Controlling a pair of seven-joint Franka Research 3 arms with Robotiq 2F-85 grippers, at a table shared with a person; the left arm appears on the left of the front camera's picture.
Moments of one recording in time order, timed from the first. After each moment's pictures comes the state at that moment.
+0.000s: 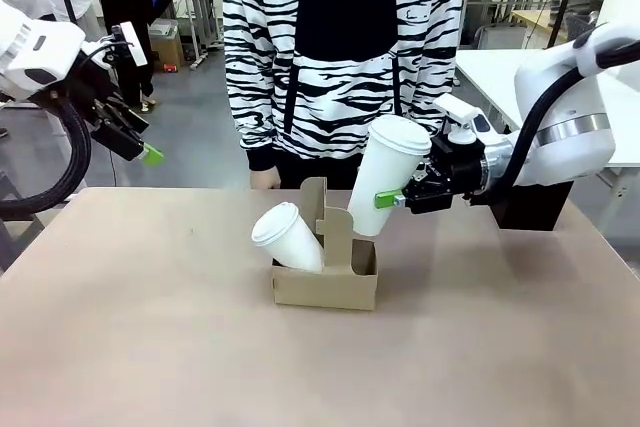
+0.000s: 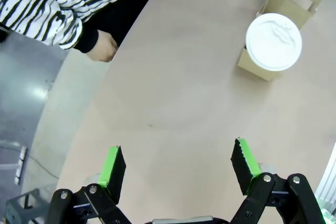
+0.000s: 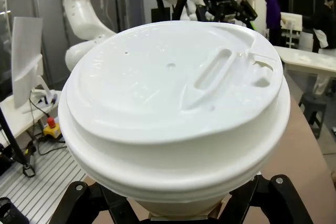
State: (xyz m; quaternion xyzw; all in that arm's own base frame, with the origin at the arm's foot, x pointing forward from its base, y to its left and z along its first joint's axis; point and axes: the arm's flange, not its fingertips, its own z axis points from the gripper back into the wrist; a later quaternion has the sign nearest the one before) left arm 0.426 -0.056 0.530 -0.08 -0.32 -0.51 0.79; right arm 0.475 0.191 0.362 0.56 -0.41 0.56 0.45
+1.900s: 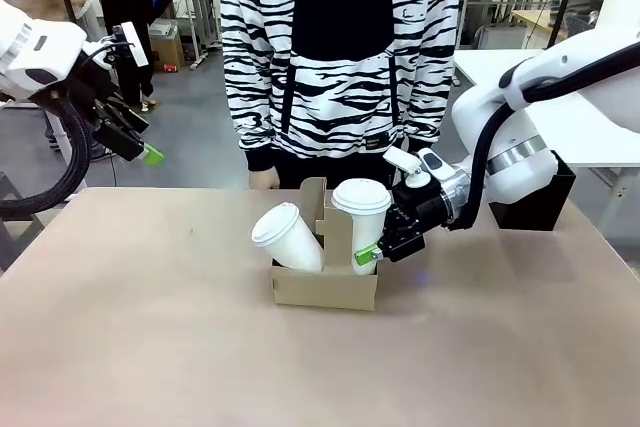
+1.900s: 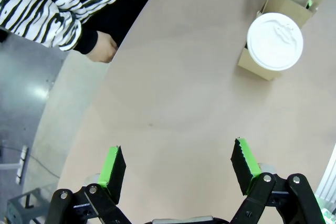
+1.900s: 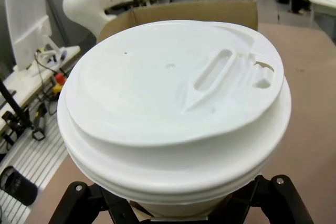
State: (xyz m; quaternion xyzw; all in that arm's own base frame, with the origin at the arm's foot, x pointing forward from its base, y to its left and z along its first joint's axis) left arm 0.425 -0.058 0.531 -0.07 -0.32 -0.51 0.79; right arm 0.483 0.228 0.293 0.52 -0.28 0.63 0.50
